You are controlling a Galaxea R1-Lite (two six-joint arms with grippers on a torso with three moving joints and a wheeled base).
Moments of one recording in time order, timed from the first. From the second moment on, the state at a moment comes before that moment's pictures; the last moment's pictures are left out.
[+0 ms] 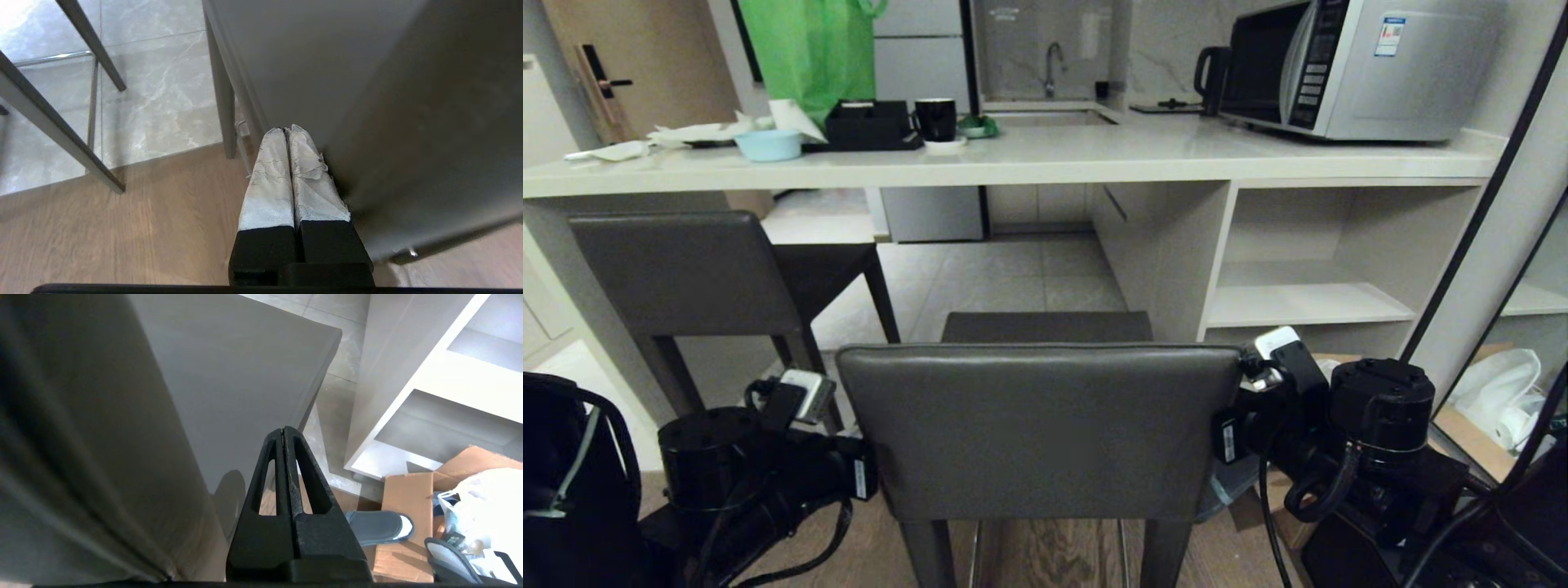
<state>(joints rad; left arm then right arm) -0.29 1.97 -0.19 -1.52 -0.06 -0.04 0.50 1.91 -0.43 -1.24 -0.12 -0.15</state>
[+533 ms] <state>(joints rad) -0.30 2.02 -0.20 -1.53 -0.03 -0.04 0.51 1.93 -0.45 -1.24 -0.12 -0.15</state>
